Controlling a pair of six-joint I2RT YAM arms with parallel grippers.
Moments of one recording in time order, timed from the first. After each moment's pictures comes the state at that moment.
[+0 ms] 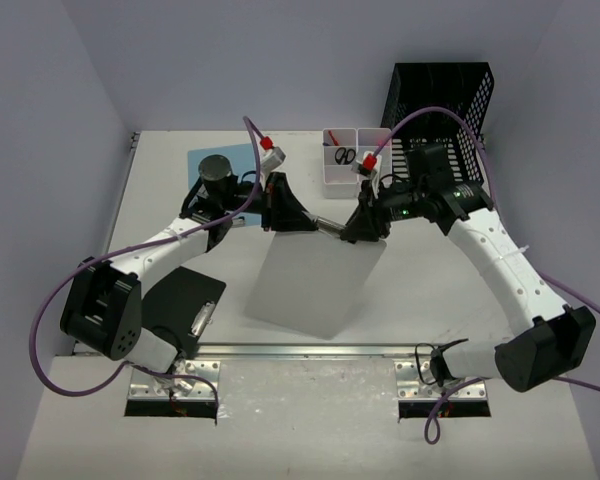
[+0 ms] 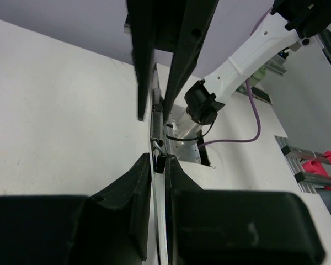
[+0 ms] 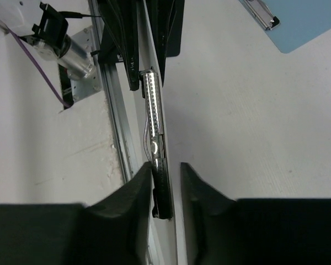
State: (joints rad) left arm -0.41 1.47 0.98 0.56 1.26 -0.53; right arm 0.34 1.32 1.29 -0.77 -0.92 -0.36
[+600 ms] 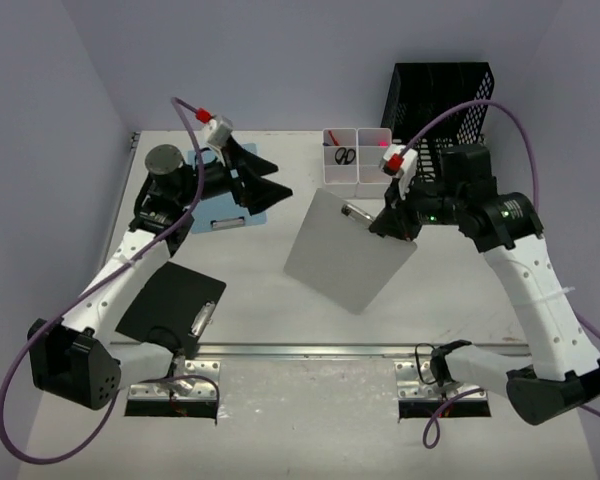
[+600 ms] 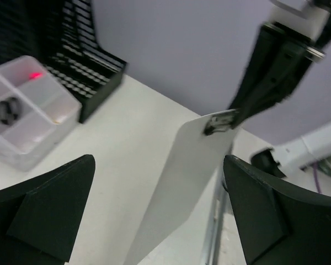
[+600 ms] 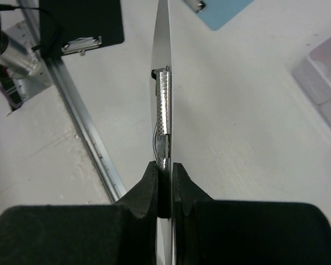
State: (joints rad) left arm -0.29 1.22 1.03 0.28 0.93 -0.45; right arm 0.33 1.17 1.39 -0.96 -0.66 -0.37
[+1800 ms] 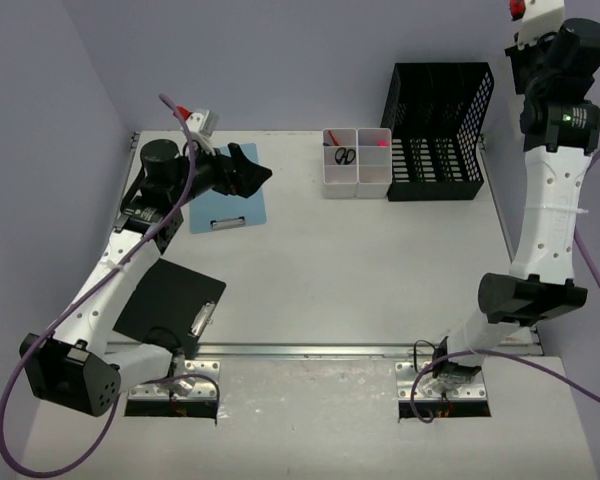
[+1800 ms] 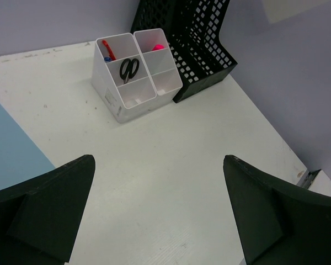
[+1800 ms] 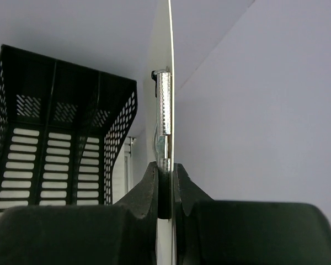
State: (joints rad) left arm -0.22 1.15 1.13 -0.12 0.46 -0.33; right arm -0.13 1.67 2.21 -0.63 0.11 -0.56
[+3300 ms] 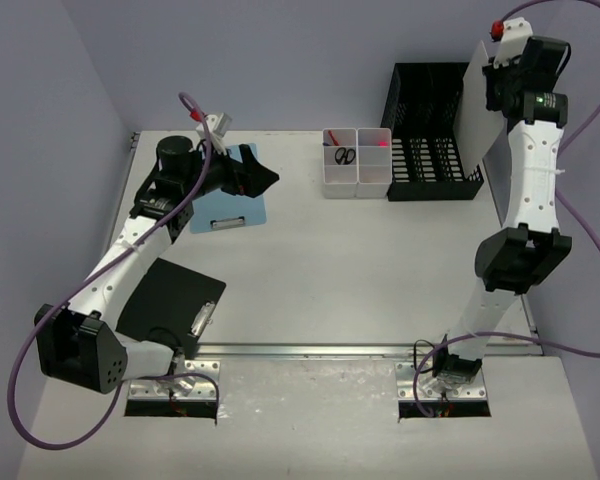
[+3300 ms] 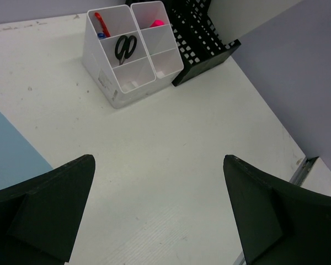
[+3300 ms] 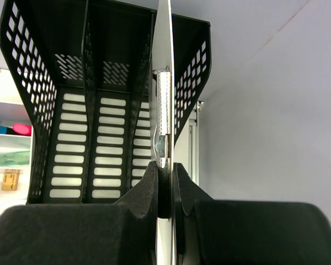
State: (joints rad) left arm -0.22 1.28 1.13 -0.09 0.52 -0.33; right arm -0.21 1.94 2.23 -0.68 -0.07 -0.36
